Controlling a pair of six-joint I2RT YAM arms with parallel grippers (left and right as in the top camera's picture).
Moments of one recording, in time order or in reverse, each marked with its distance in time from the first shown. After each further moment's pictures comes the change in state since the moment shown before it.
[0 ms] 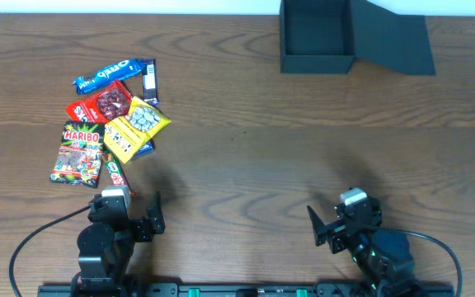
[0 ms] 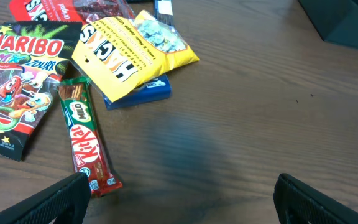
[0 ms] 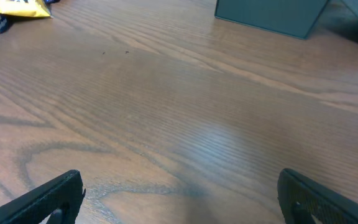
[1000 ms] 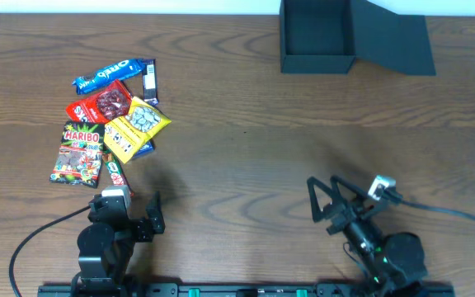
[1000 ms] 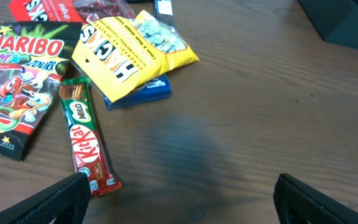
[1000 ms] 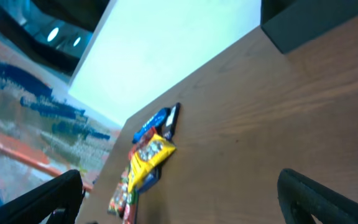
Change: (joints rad) left arm 0.000 0.000 0.000 0.000 0.000 0.000; right arm -0.013 0.124 -0.001 0.469 -0.136 0.897
